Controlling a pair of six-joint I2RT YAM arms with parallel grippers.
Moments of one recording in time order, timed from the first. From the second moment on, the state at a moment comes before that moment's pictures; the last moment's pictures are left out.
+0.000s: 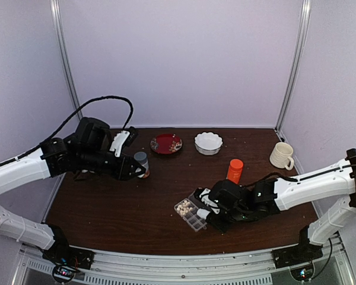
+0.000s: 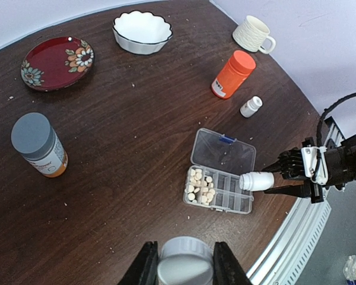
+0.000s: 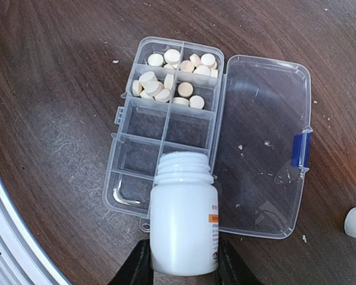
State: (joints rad) left arm -0.80 1.17 1.01 -0.50 0.18 -0.30; right arm 1.18 1.47 0.81 -0.37 0.20 0.26
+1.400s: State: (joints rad) left arm -0.80 1.21 1.04 -0.53 0.22 -0.29; right arm 1.18 1.51 0.84 -0.39 0.16 0.26
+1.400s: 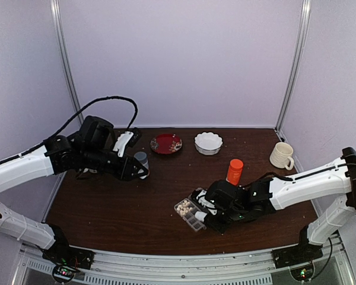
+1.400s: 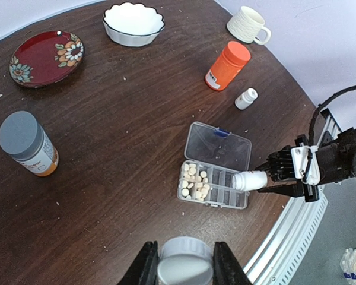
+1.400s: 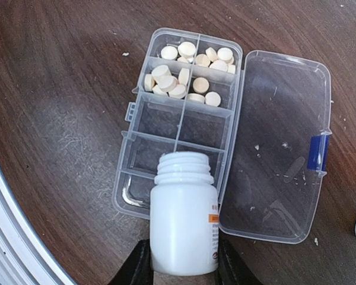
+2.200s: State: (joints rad) left arm -0.80 1.21 1.04 -0.53 0.23 -0.29; right arm 1.18 1.51 0.89 -0.48 0.20 0.26
